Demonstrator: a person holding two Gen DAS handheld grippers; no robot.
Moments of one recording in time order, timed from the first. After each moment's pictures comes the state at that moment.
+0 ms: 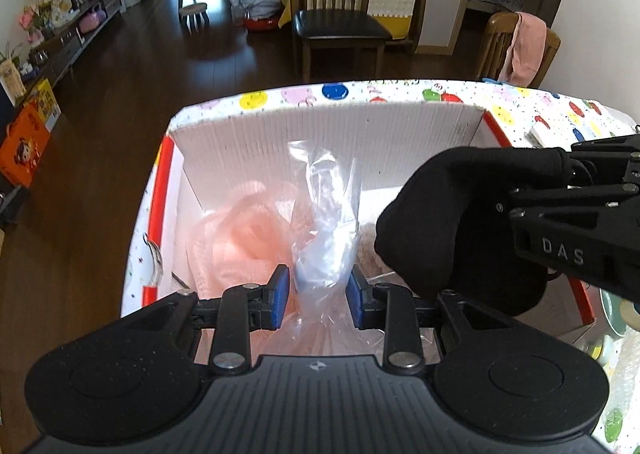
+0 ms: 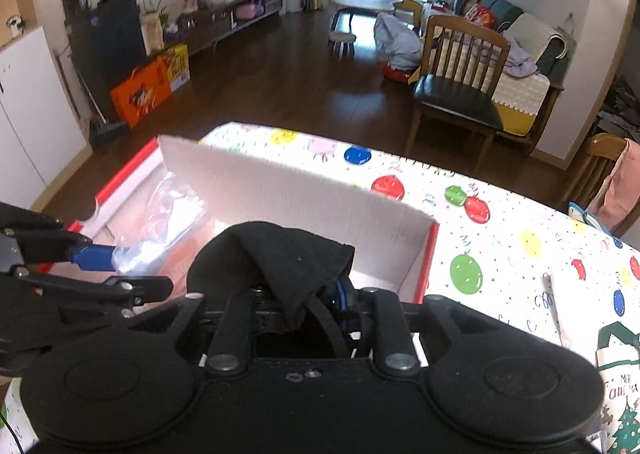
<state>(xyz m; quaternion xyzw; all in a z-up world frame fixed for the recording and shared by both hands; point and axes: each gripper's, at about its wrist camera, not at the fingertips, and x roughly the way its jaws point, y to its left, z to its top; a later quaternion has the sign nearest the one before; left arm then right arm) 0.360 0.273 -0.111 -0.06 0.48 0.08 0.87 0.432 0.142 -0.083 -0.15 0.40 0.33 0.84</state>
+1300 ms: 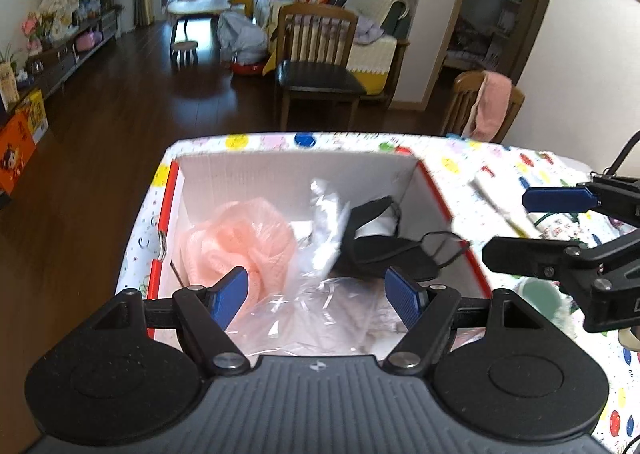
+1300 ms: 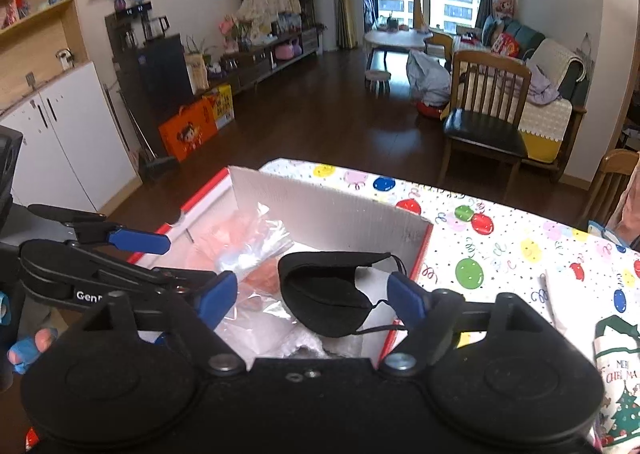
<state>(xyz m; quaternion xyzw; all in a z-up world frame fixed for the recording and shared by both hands) 0.293 0.257 -0.063 -0.10 0.40 0.06 0.91 0.387 0.074 -0.026 -0.10 0.35 0.40 0.84</state>
